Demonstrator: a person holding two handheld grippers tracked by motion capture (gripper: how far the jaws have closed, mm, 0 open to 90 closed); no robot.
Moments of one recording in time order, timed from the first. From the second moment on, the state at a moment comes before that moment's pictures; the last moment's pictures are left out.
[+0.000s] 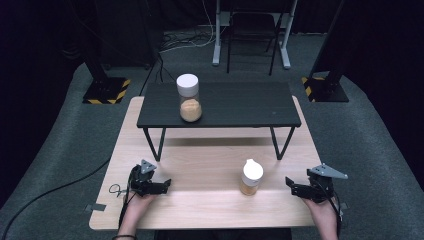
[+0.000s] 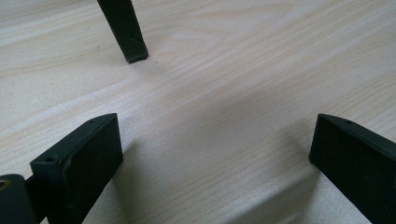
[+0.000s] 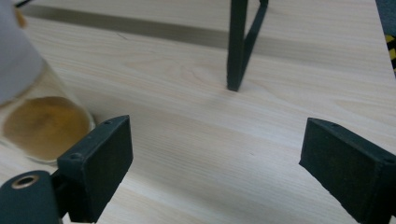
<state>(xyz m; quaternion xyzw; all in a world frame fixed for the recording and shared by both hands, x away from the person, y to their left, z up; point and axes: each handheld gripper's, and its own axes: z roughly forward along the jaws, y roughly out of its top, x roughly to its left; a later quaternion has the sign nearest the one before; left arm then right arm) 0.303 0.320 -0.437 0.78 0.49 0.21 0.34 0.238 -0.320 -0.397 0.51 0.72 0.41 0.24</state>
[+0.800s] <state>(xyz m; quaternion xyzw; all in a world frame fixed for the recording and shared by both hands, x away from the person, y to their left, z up) 0.304 0.320 -0.437 0.78 0.48 0.21 0.34 0.221 -0.293 -0.365 0.44 0.74 0.46 0.22</state>
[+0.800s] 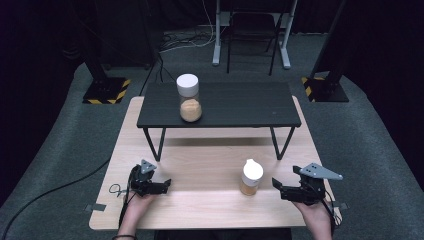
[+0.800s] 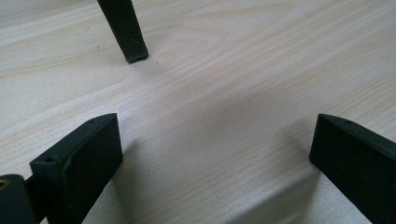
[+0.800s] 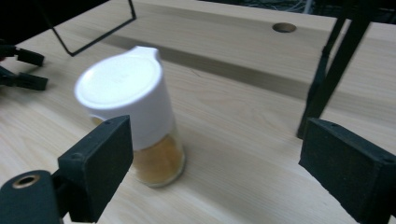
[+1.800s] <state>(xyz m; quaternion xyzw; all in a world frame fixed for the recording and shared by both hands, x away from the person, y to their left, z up) 0.303 0.320 -0.437 0.78 0.49 0.21 0.34 0.235 -0.258 -0.361 0.39 0.76 0.48 0.21</state>
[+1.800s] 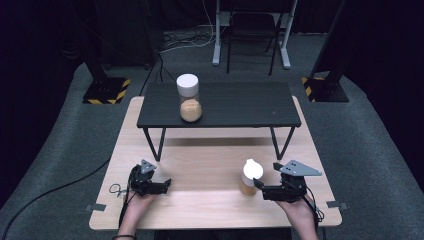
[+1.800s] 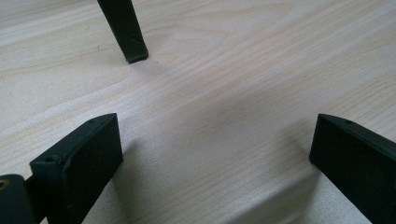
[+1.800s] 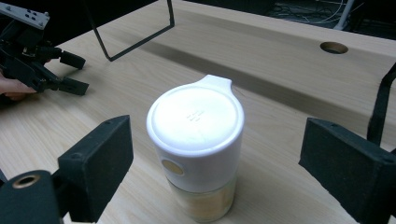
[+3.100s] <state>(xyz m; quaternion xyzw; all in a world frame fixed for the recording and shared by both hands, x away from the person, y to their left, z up) 0.304 0.320 -0.437 0.78 0.48 0.21 0.34 0.262 -0.208 -0.402 0.41 0.77 0.45 0.22</state>
